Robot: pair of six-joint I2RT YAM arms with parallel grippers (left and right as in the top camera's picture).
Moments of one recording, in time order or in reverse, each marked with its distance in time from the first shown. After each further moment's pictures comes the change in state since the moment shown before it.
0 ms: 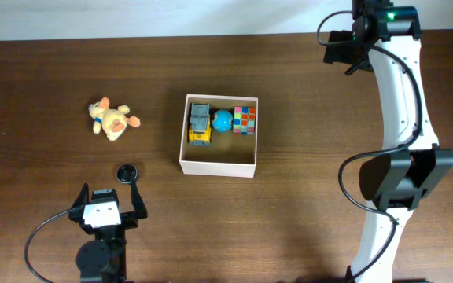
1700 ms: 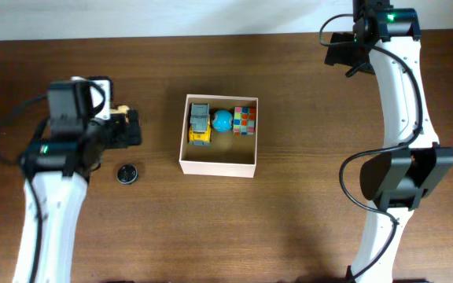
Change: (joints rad) left arm 0.000 1.336 1.246 -0.739 0.171 -0.060; right arm -0.005 0.001 -0.014 0.006 0.003 0.021
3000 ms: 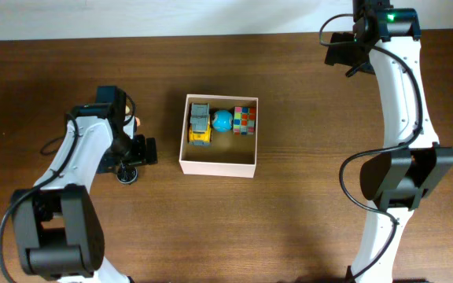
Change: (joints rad) left arm 0.000 0.456 0.002 -0.159 -0.026 -0.109; right arm 0.000 0.000 0.000 0.000 0.000 0.000
